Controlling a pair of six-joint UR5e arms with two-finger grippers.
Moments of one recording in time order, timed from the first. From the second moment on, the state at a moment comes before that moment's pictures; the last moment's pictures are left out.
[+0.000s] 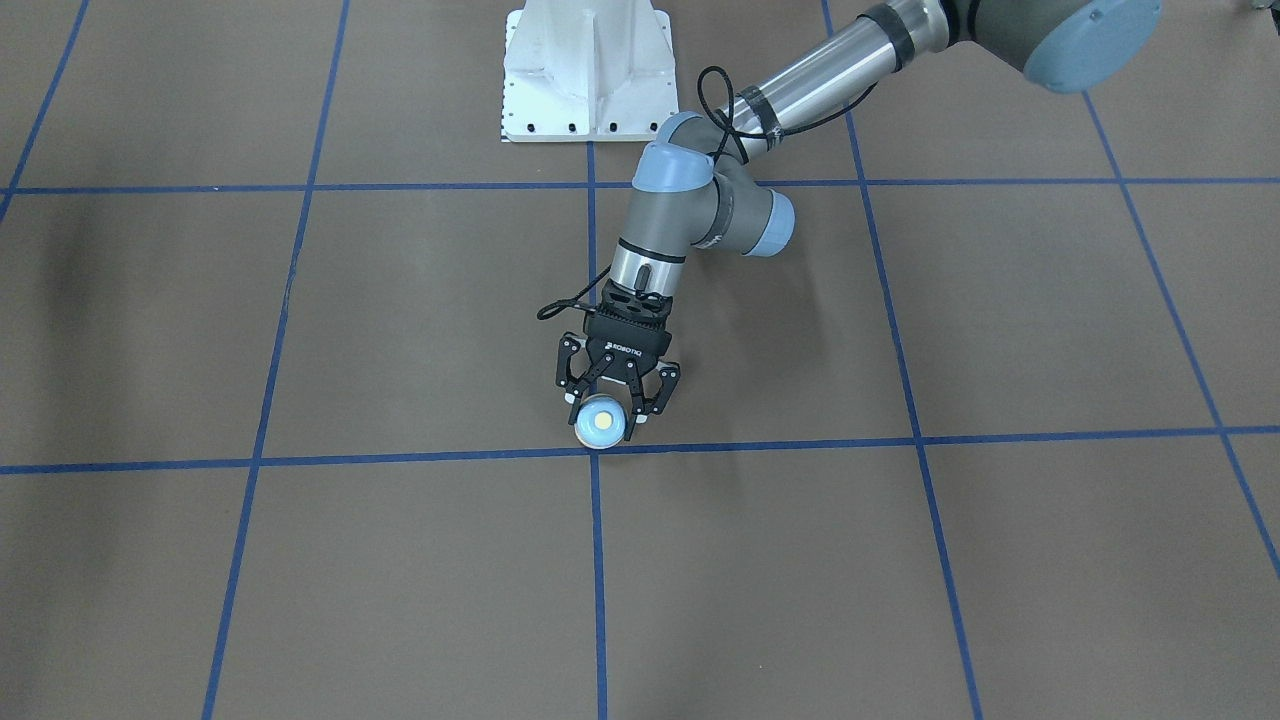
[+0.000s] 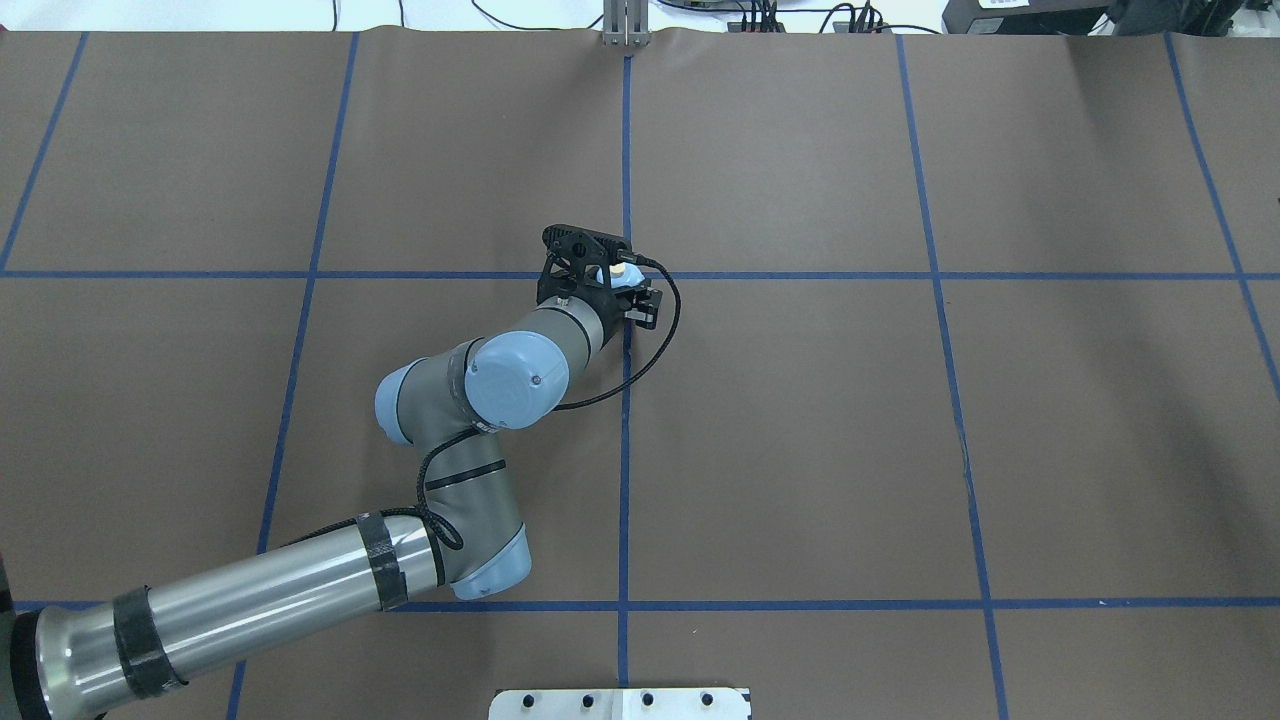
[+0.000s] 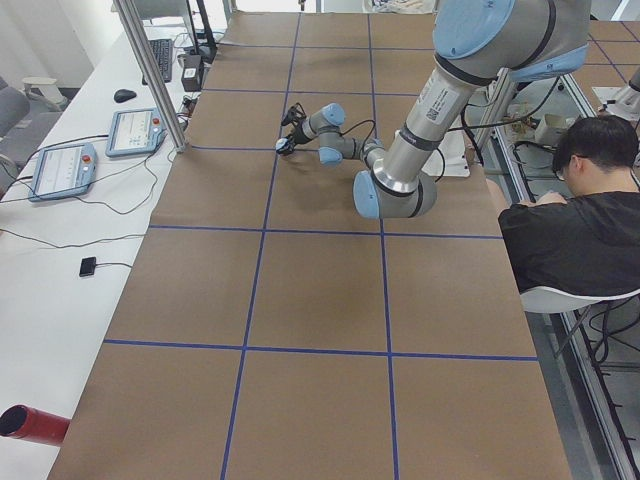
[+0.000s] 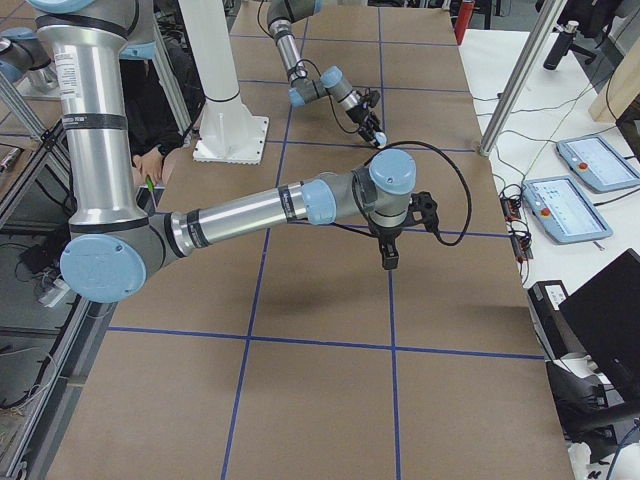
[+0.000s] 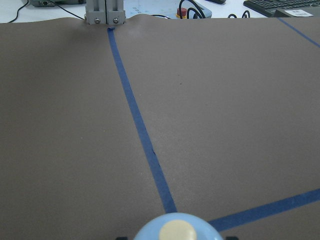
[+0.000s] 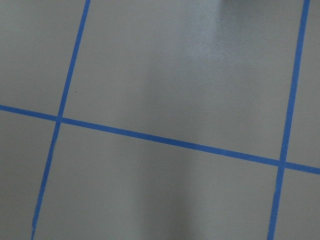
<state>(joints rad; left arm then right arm) -0.42 -2.39 -1.13 -2.47 -1.23 -0.99 1.45 -1.48 1.81 -1.61 2.45 0.11</state>
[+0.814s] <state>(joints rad) -0.43 -2.41 -1.14 -2.47 -1.23 -1.00 1.41 -1.39 1.81 -1.64 2.45 0.30</state>
